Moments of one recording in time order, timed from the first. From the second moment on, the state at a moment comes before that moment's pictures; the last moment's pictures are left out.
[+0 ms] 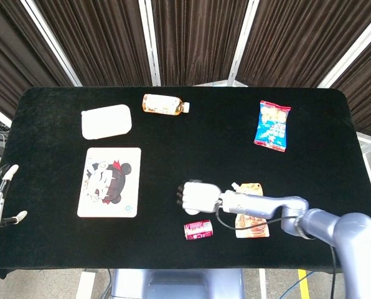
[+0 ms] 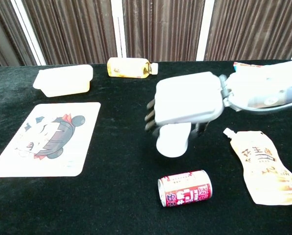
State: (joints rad) left arm -0.13 -1.13 -0.07 -1.58 1.36 1.38 0.10; right arm 1.12 -1.52 -0.07 -1.09 -2.11 0.96 -0.10
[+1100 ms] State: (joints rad) left arm -0.15 -1.13 -0.05 -1.55 1.45 1.37 0.01; right arm 0.95 -1.42 -0.10 -1.11 -1.98 1.19 -0.27
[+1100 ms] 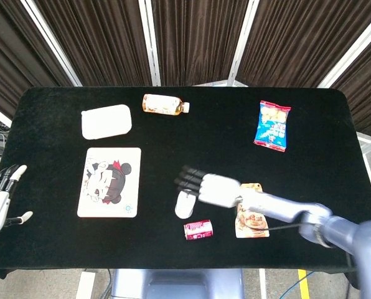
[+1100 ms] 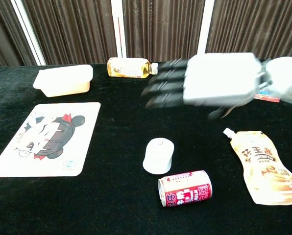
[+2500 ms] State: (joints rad) left arm -0.99 -1.53 -0.08 -1.17 2.17 0.85 0.22; right arm 0.21 -1.10 -0.04 -1.54 -1.36 1.54 -0.04
